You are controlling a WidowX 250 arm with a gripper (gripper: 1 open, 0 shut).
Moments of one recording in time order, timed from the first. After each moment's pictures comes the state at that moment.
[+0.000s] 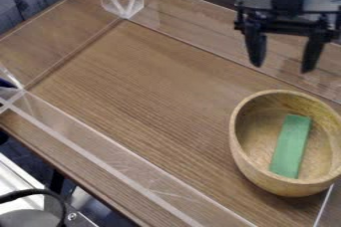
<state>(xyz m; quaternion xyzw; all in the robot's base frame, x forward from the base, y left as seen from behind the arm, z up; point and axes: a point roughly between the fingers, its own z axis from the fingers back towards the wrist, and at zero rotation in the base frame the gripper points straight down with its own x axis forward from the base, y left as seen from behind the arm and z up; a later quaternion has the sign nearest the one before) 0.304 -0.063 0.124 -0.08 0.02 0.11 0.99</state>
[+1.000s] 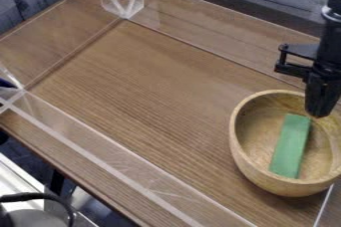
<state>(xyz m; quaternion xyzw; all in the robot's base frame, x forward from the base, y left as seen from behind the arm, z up) 0.292 -0.140 0.085 -0.04 0.05 0.04 1.00</state>
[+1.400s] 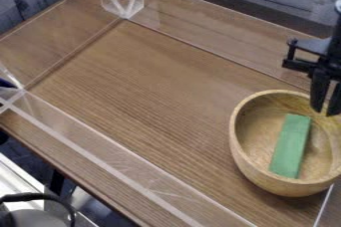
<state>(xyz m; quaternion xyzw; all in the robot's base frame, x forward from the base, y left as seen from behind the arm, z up) 0.290 -0.140 0.102 -0.03 0.04 0.05 1.00</state>
